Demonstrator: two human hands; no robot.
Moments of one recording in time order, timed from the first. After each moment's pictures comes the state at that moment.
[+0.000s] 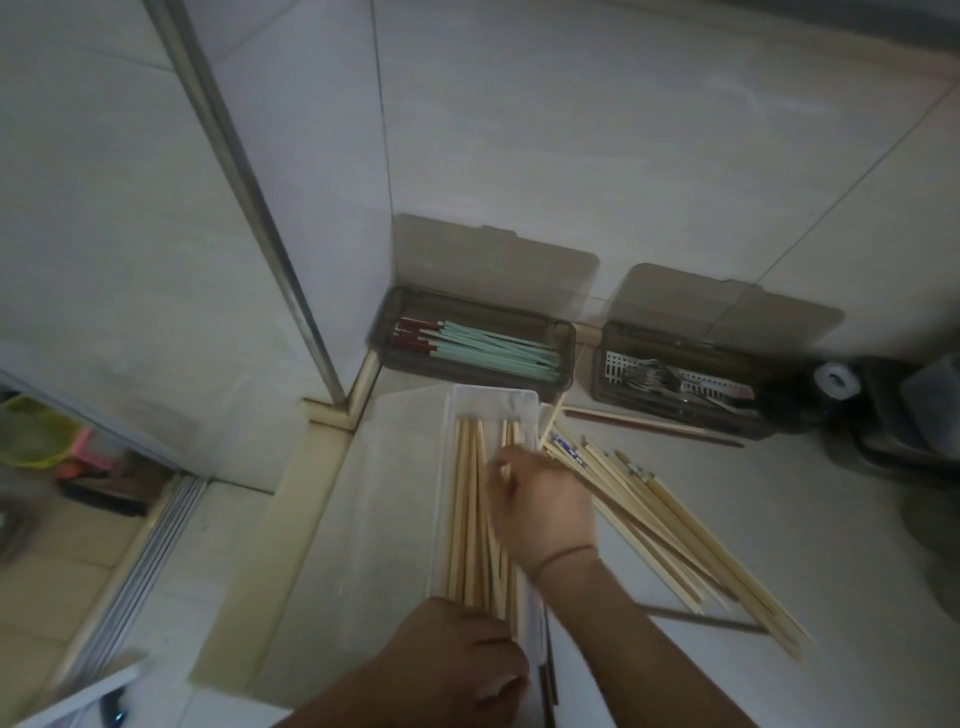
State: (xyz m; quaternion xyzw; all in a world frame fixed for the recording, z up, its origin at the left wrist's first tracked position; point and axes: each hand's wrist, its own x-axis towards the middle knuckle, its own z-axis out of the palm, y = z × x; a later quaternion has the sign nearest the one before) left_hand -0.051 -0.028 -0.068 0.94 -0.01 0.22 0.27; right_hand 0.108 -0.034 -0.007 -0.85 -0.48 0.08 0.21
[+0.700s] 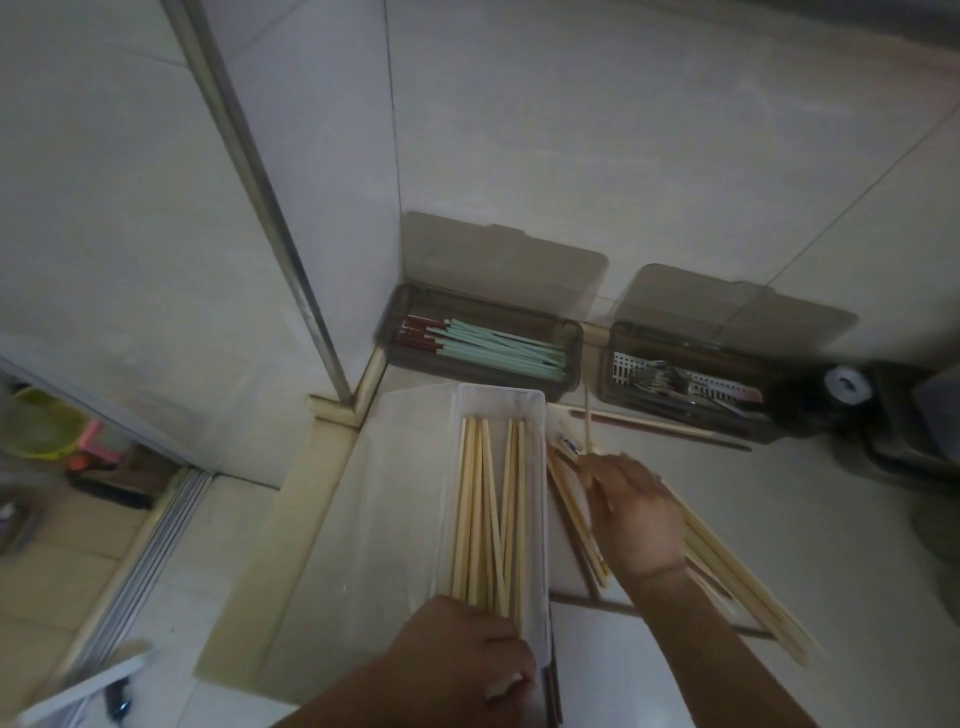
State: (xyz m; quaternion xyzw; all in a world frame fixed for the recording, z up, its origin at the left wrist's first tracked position) left_hand -0.051 -0.027 -0.063 0.94 0.01 0.18 0.30; right_hand 0.184 -0.086 -0.046 -0.82 -0.52 -0.07 0.20
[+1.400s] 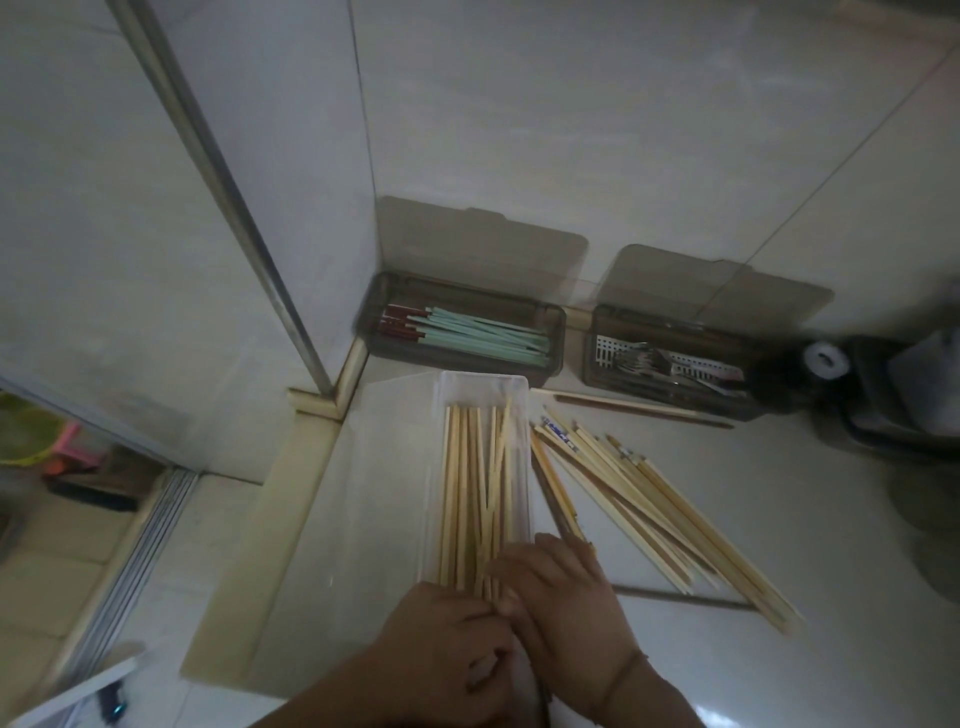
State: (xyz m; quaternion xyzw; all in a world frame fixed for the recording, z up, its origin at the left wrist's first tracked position) left_hand -0.053 -0.030 -0.060 0.92 0.03 0.21 0.32; right_hand 0.105 -0.137 -0.050 -0.73 -0.66 0.05 0.19
